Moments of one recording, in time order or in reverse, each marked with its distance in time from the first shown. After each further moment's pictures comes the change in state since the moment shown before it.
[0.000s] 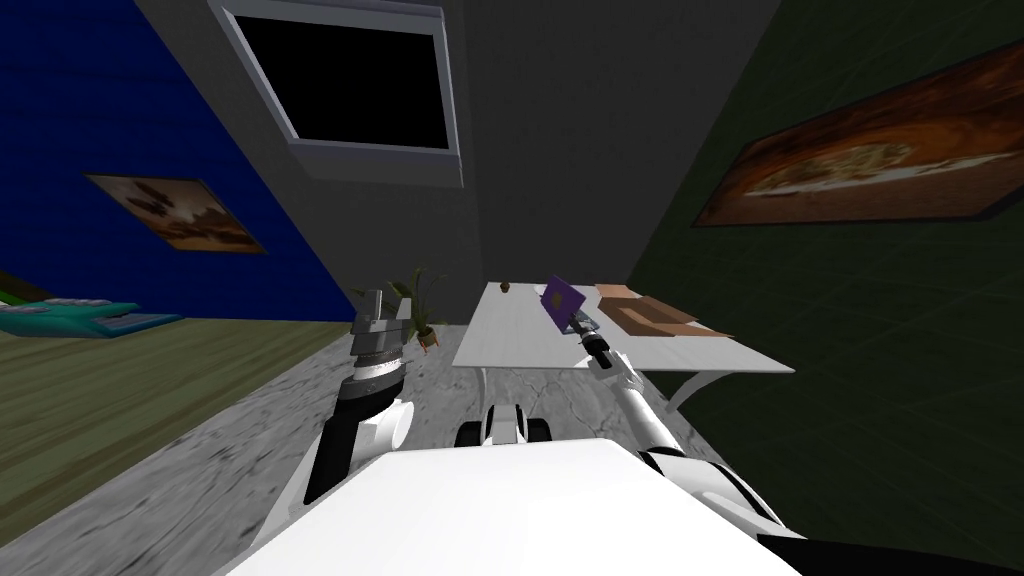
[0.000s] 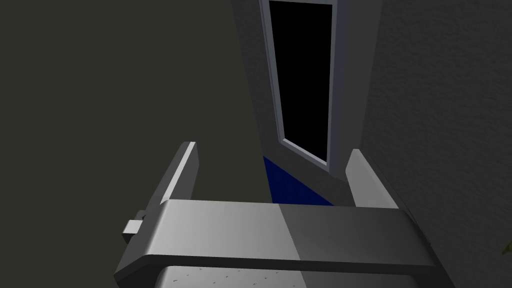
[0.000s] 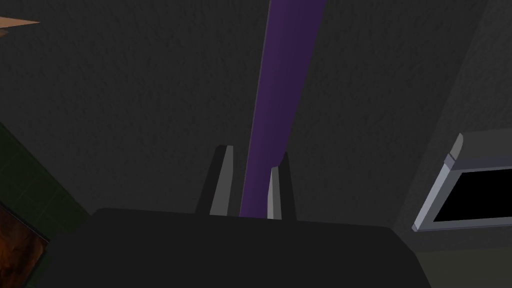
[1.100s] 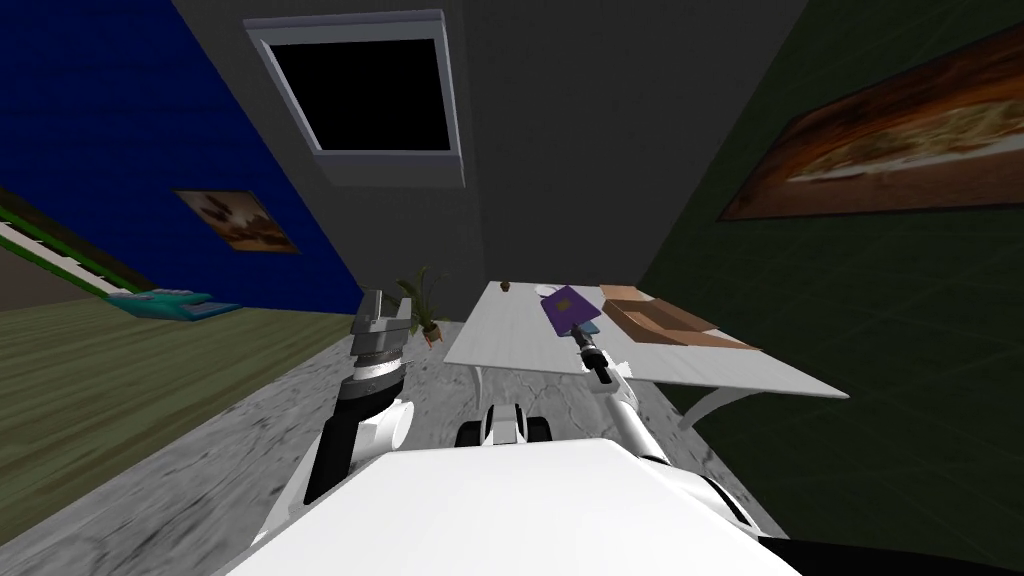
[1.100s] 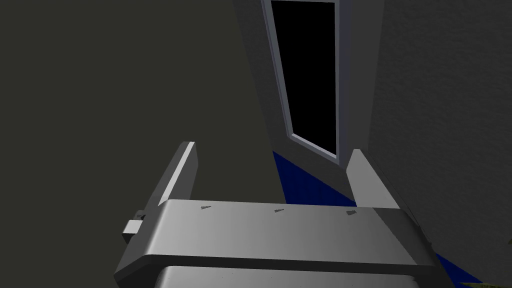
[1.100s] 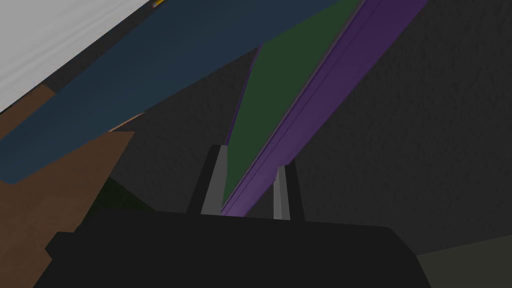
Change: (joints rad) left arm 0.000 0.000 0.000 0.000 0.000 0.000 0.000; right arm 0.017 0.118 -0.105 0.163 -0.159 -0.122 -0.077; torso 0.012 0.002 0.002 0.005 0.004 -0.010
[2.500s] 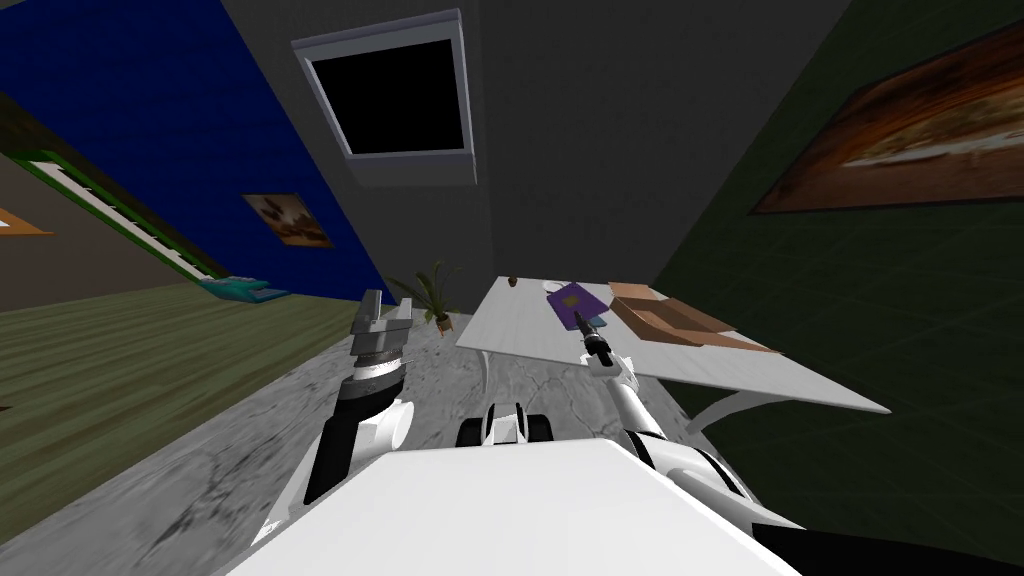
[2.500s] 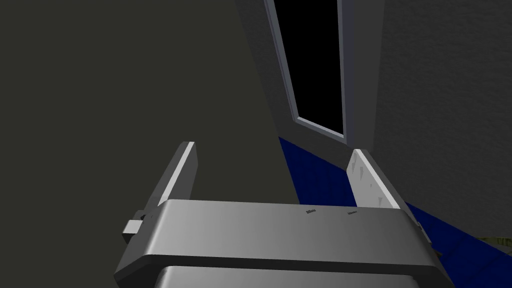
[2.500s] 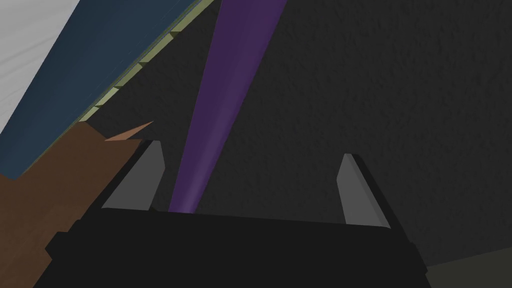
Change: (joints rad) left arm 0.000 0.000 0.000 0.000 0.000 0.000 0.000; right arm -0.102 -0.064 -0.020 0.023 -0.044 0.127 -0.067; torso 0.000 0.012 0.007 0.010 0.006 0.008
